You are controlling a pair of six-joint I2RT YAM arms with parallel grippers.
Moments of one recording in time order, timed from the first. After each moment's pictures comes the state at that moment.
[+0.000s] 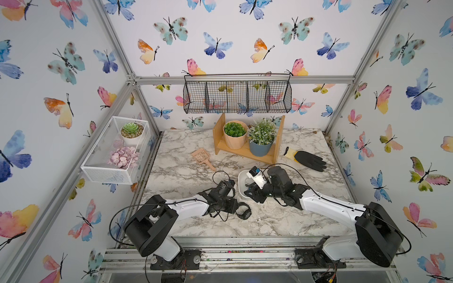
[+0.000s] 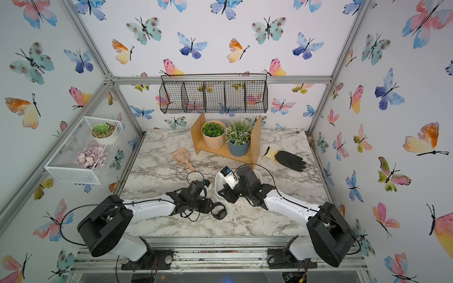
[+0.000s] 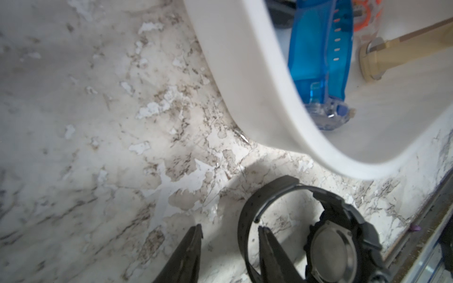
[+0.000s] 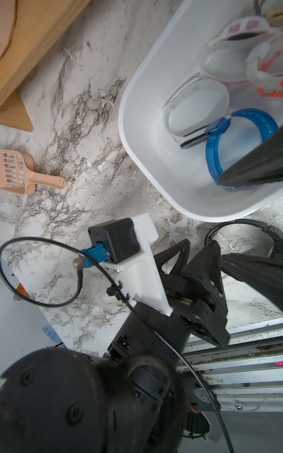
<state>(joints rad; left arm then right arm) -0.77 1.53 0.65 -0.10 0.20 -0.44 0.75 1.39 0.78 -0.05 -0.37 0.00</state>
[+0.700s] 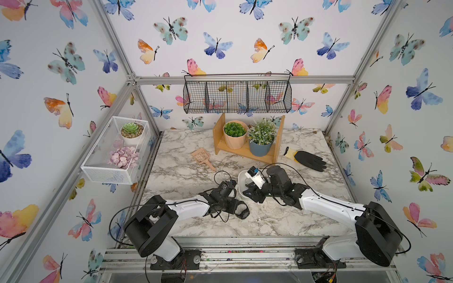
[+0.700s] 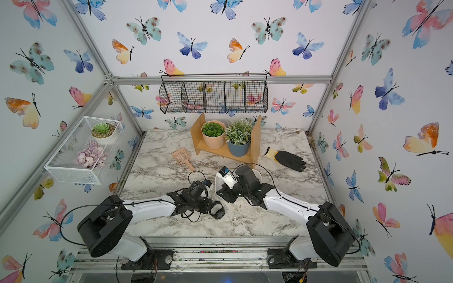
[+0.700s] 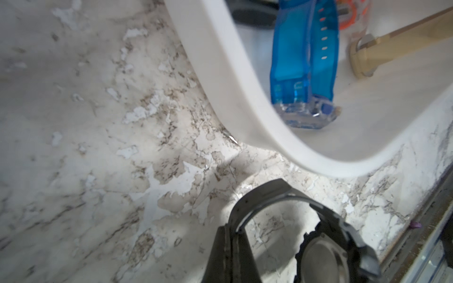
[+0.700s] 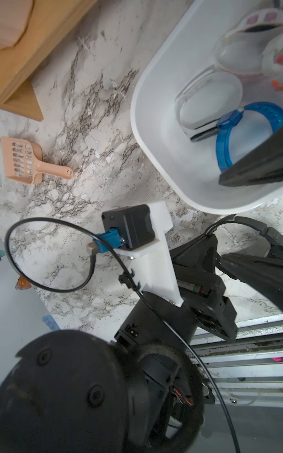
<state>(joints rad) -0.79 1.47 0.64 -0.10 0.19 -0.43 0.77 1.39 0.79 -0.04 -0.40 -0.03</state>
